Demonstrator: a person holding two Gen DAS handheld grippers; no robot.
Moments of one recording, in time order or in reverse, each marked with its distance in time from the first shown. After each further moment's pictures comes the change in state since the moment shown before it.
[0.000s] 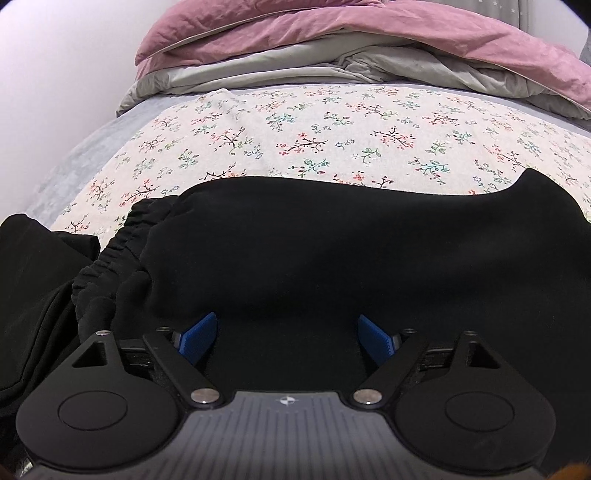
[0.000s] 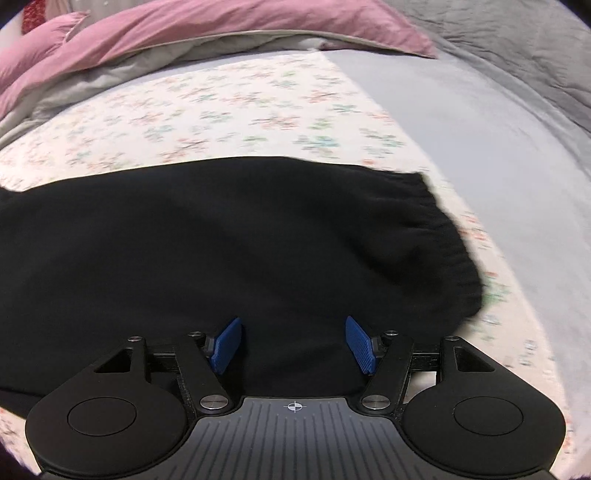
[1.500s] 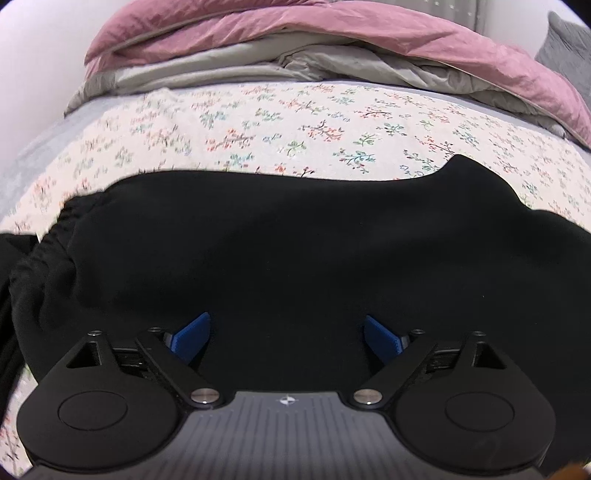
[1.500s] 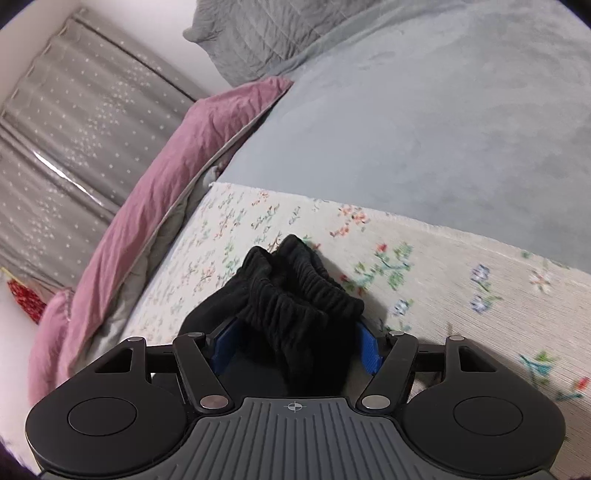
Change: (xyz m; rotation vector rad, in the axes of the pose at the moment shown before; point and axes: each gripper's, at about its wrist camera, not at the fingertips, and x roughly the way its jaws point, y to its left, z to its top) left arm -0.003 -0.021 -0.010 0.007 0.000 -0.191; right arm 0.007 -0.138 -0.043 0.789 -0.300 0.316
